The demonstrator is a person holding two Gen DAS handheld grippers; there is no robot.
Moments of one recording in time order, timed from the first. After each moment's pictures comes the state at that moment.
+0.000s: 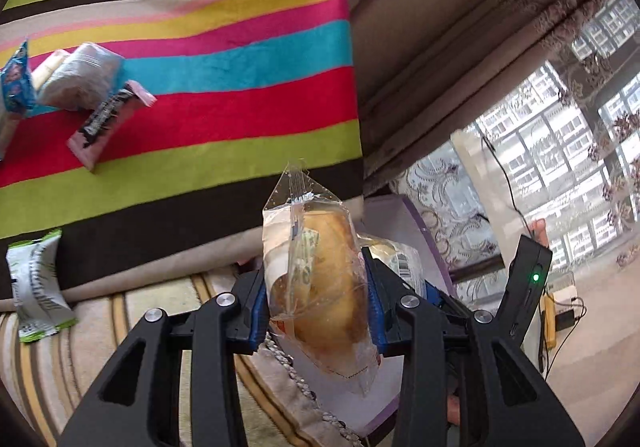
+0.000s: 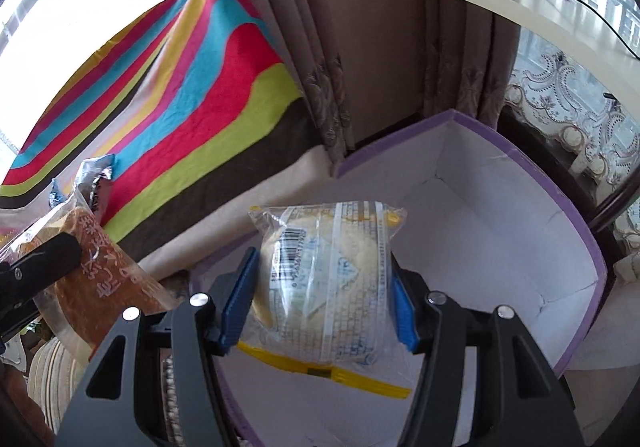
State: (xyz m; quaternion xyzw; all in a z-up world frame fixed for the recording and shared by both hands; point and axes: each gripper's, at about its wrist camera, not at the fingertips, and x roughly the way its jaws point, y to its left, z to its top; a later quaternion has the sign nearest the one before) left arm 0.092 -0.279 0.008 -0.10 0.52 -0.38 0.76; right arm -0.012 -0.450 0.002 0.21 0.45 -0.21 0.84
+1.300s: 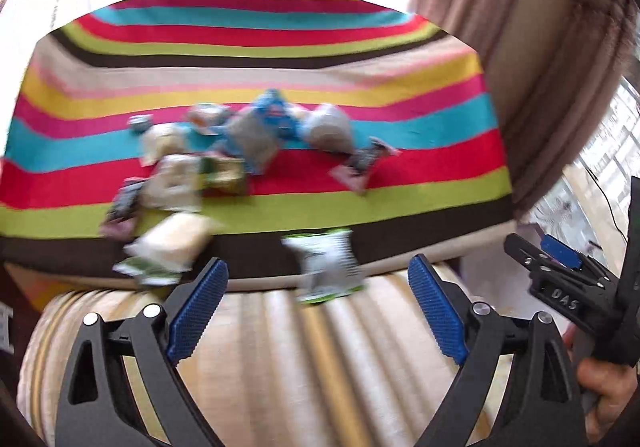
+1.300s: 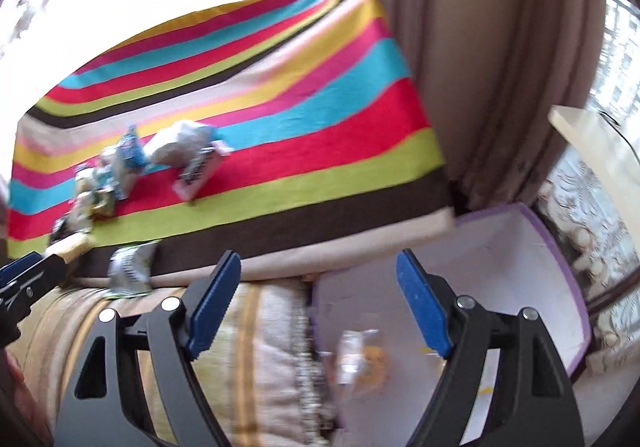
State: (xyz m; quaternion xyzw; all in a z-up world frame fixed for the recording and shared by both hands) left arm 0.063 -0.098 0.035 -0.04 0.43 -0.16 0.89; right arm 0.028 -0.327 0.050 0.07 0.43 -0.12 0.89
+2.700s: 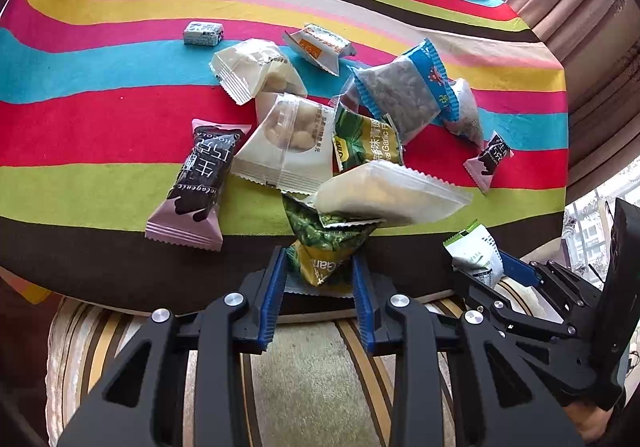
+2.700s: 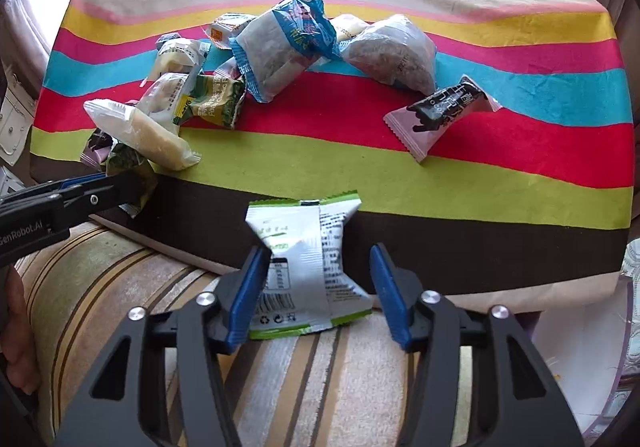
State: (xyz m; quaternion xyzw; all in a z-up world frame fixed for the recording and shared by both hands) left arm 0.156 0.002 -0.033 -0.10 0.55 -0.16 0.82; right arm 0.132 -0.168 -0.025 -0.02 0.55 0.03 0.83
